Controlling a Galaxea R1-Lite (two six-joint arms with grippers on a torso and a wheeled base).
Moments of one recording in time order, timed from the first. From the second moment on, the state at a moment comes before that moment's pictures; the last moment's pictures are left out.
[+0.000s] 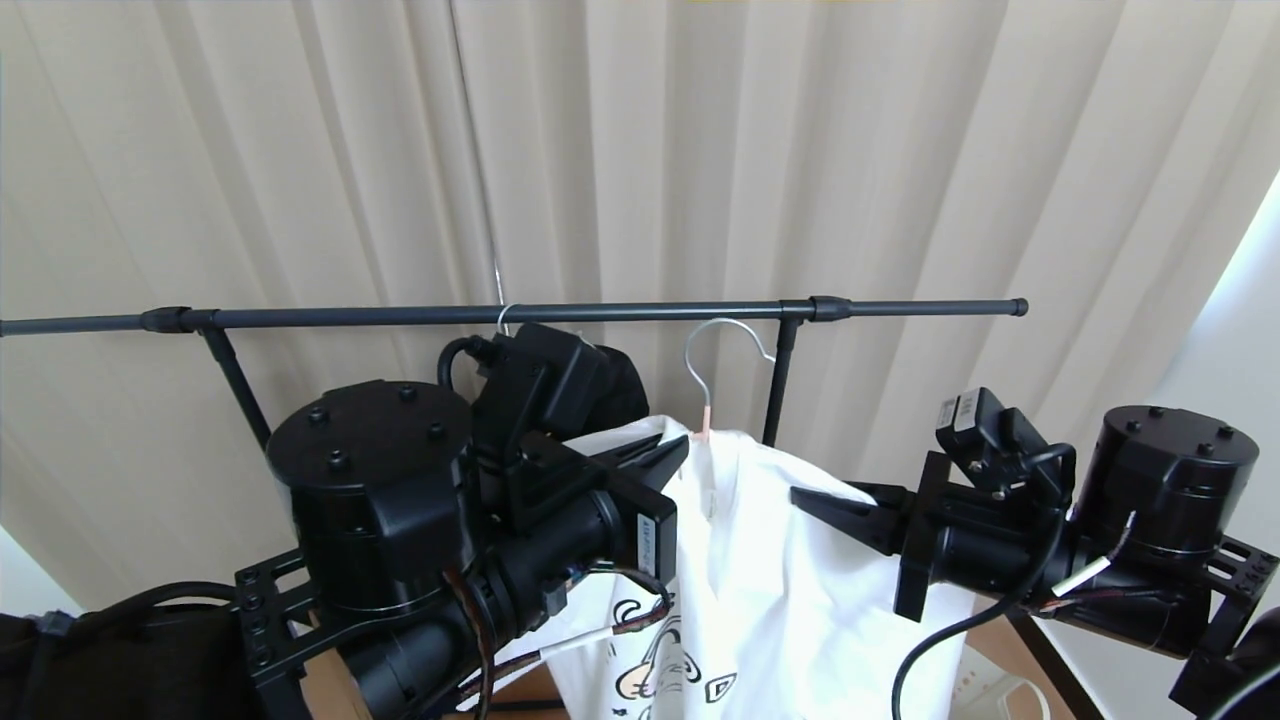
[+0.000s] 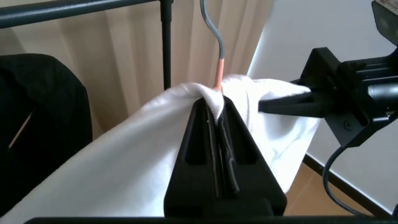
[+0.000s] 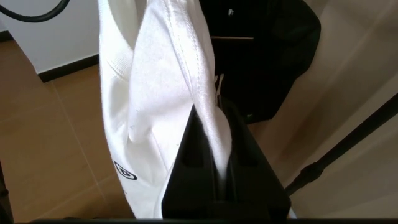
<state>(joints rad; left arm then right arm) -0.88 1.70 -0.67 -0.93 0.16 -0.09 0.45 1.71 -0.40 -1.11 0.49 -0.10</state>
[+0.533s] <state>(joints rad) -0.89 1.70 -0.65 -0.93 0.16 -0.09 0.44 1.71 -0.41 -1.14 0.49 -0.07</state>
